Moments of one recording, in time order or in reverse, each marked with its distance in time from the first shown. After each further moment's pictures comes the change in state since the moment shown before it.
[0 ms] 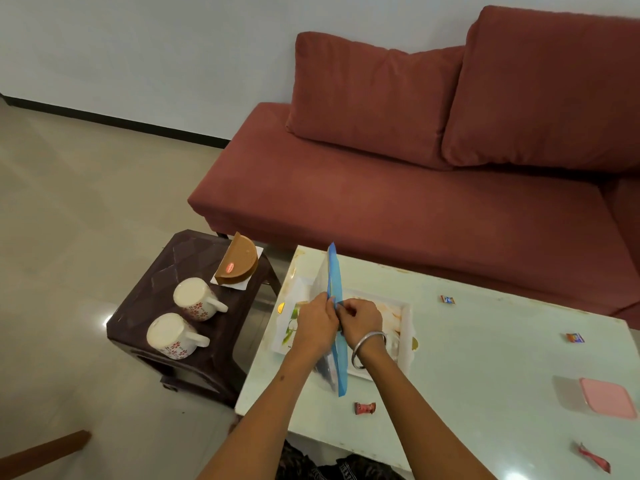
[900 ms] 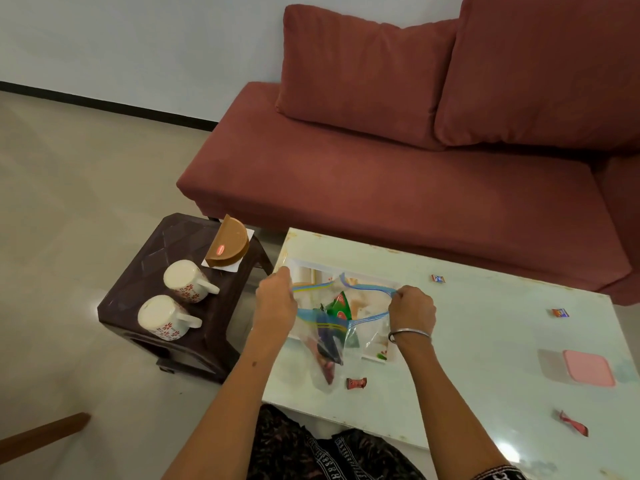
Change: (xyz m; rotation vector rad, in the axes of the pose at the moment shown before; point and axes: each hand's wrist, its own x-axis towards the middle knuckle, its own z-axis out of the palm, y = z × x) left_hand -0.004 -0.017 -0.039 0.391 0.147 0.089; right_hand 0.012 0.065 -0.059 -0.425 0.297 0.192
